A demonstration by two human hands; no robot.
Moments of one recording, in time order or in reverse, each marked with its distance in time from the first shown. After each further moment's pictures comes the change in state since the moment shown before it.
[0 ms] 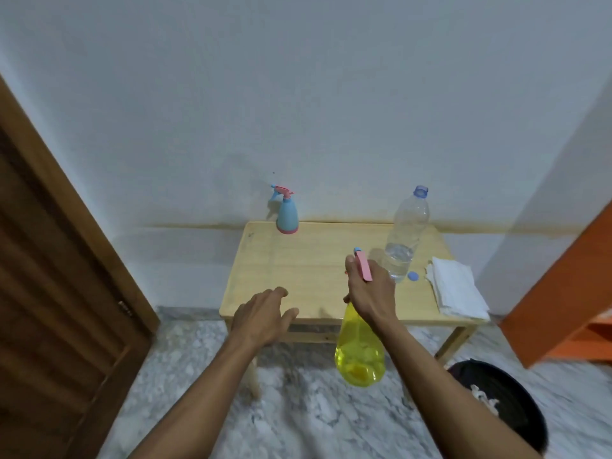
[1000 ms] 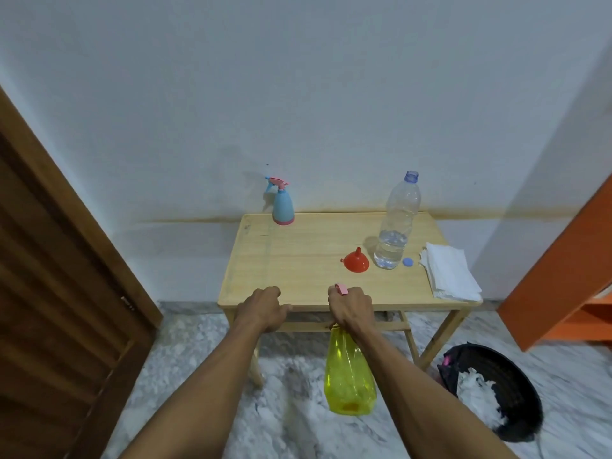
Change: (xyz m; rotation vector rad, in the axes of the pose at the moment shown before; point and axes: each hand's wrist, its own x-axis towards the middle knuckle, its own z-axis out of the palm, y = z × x) left_hand 0.006 0.007 0.019 0.043 -0.192 -0.157; right_hand -0.020 0.053 0.033 -0.216 -0.227 0.341
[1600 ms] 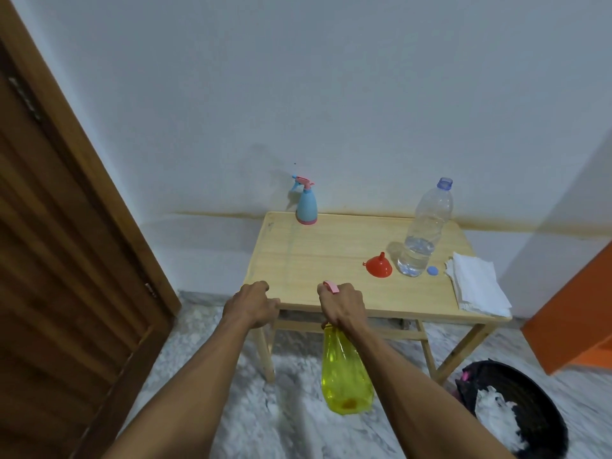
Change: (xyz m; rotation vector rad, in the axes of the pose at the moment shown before) left_hand 0.001 -0.067 -0.014 -0.068 0.101 -0.108; right_hand -0.017 -0.042 0.041 -0.020 -0.097 -0.096
